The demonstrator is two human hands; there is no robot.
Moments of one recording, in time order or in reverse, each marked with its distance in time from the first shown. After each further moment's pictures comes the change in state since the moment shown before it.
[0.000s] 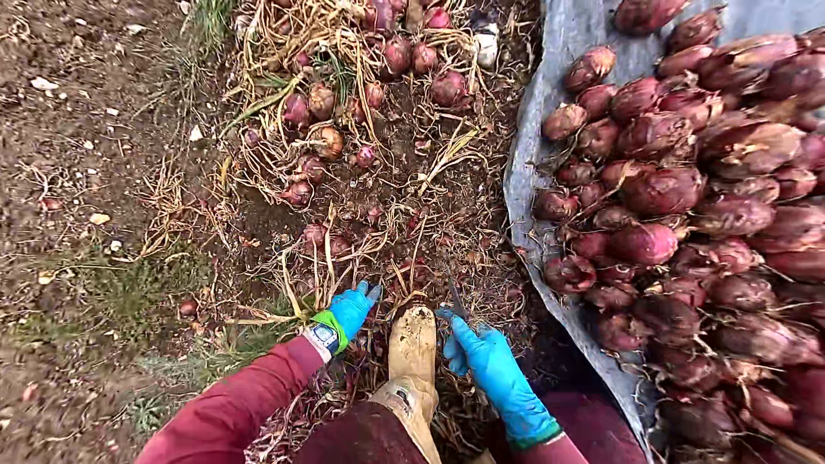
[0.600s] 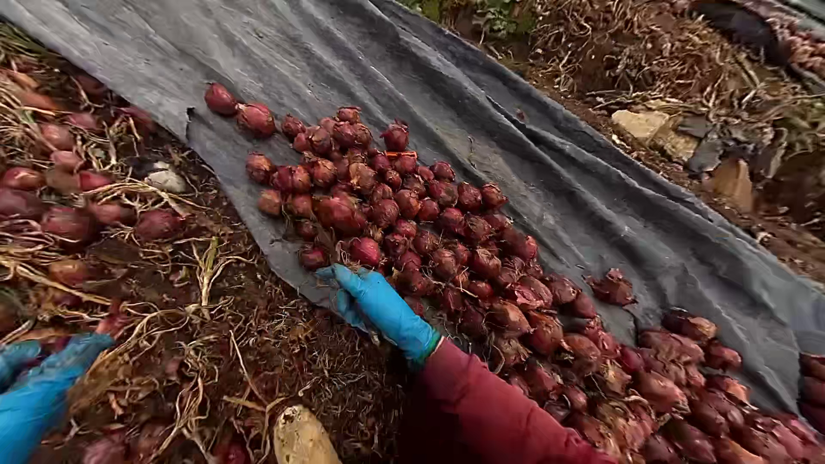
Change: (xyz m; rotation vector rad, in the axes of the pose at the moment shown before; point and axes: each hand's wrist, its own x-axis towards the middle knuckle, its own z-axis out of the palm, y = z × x) left_hand -0.079 0.134 -0.289 -0.658 0.667 0.253; right_hand -0.012 -0.100 -0.178 0.246 0.276 -0.388
